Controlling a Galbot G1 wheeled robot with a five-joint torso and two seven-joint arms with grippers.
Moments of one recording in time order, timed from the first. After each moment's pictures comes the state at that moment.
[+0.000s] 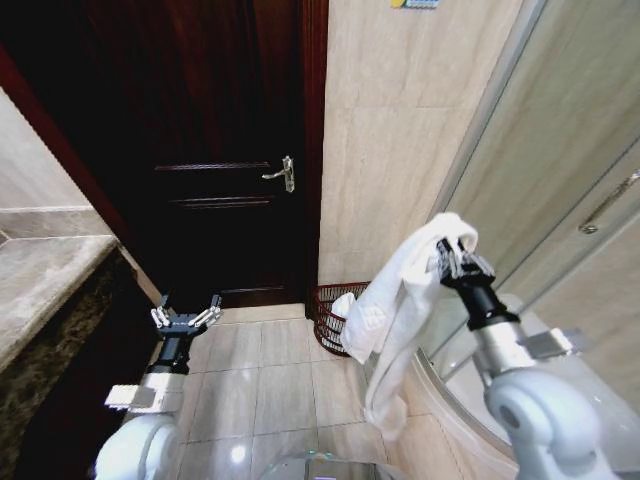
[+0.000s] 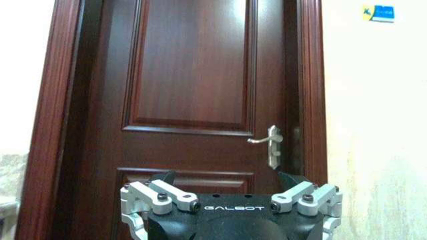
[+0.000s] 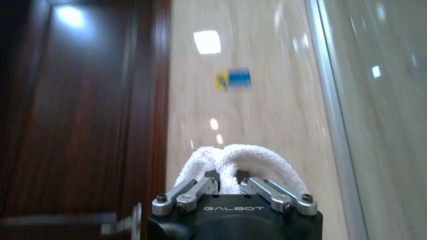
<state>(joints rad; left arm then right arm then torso) 1.76 -1.42 -0.82 -2.29 -0.35 -0.21 0.08 -1.28 1.12 0.72 2.50 0.60 -0.23 0.10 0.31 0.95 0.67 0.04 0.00</state>
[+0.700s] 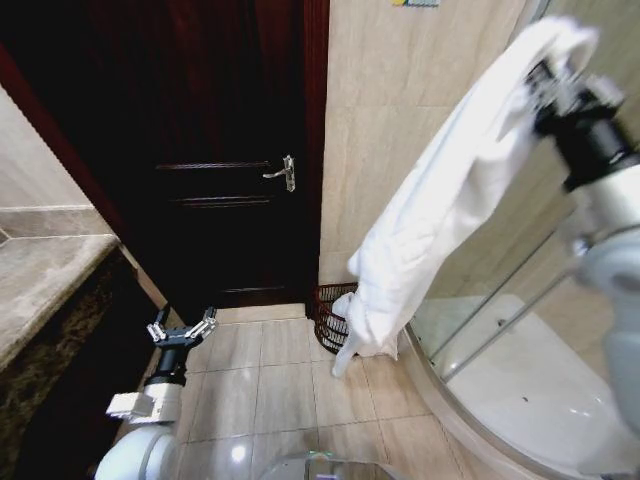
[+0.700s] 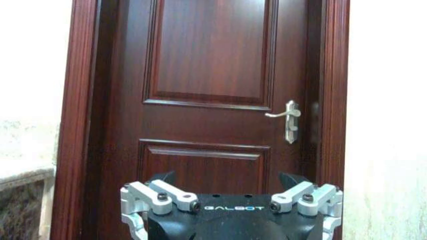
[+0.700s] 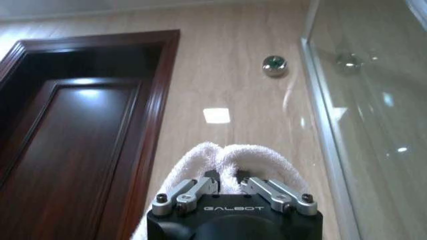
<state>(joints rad) 1.82 -1.44 -0.83 -2.29 -0.36 -0.17 0.04 -0.46 0.66 0.63 2.16 1.11 -0.31 0.23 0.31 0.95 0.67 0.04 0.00</state>
